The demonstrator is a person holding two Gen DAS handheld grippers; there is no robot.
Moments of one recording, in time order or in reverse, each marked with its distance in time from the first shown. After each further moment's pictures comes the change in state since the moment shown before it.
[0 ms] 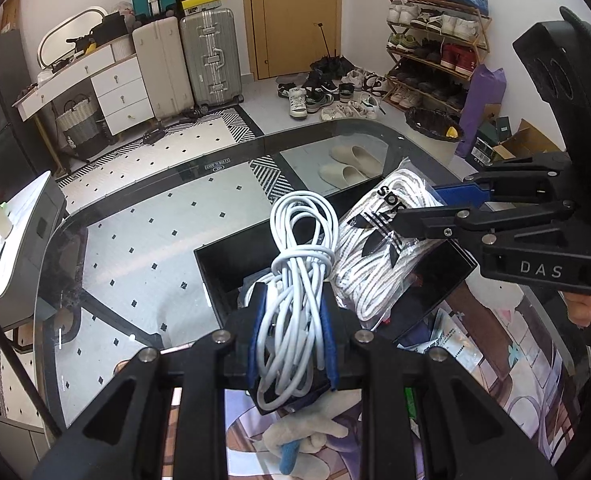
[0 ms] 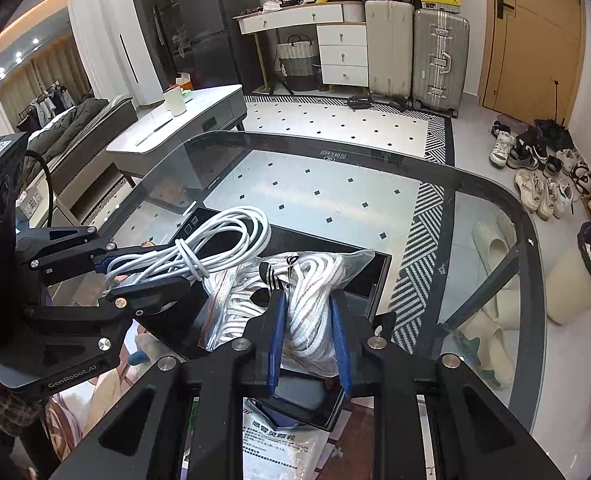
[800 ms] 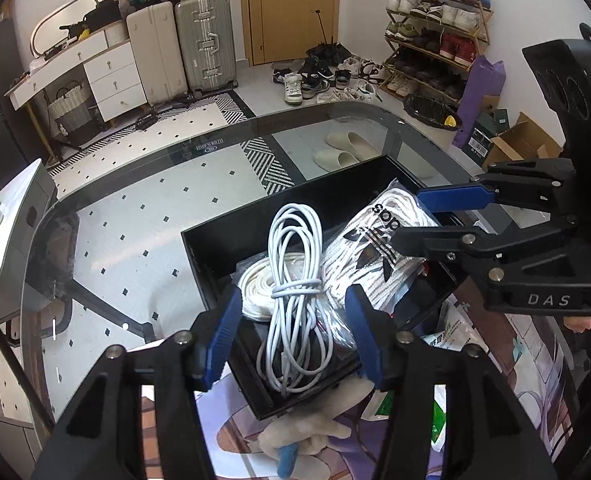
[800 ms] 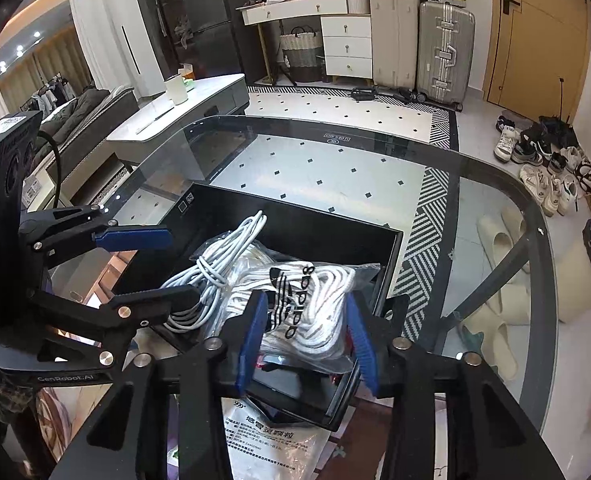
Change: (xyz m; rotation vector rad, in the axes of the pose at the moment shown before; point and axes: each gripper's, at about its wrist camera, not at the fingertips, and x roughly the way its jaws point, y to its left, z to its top) left arm 0.010 -0.002 -0.007 -0.003 0.041 -0.015; right arm 0.021 -0.004 -0.014 -0.020 0.016 0.009
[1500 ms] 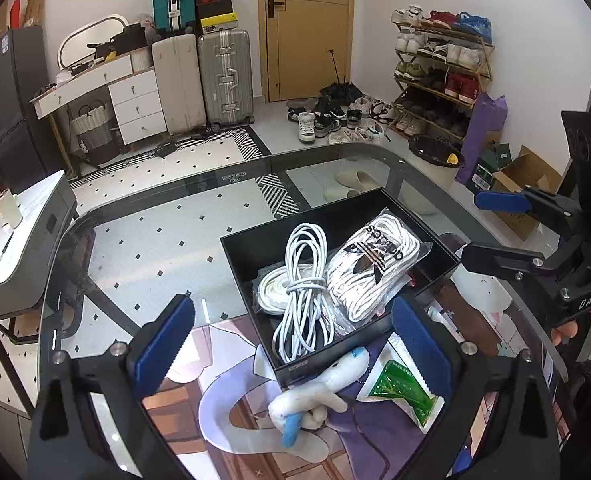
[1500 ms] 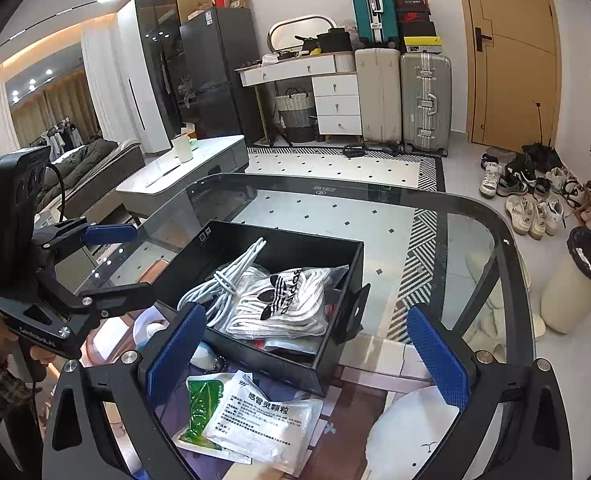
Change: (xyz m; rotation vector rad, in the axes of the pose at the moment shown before) left arm -0.048 0.010 -0.023 -0.057 -0.149 0.014; right arm -0.063 -0.017 -0.049 0.044 -0.250 -0.003
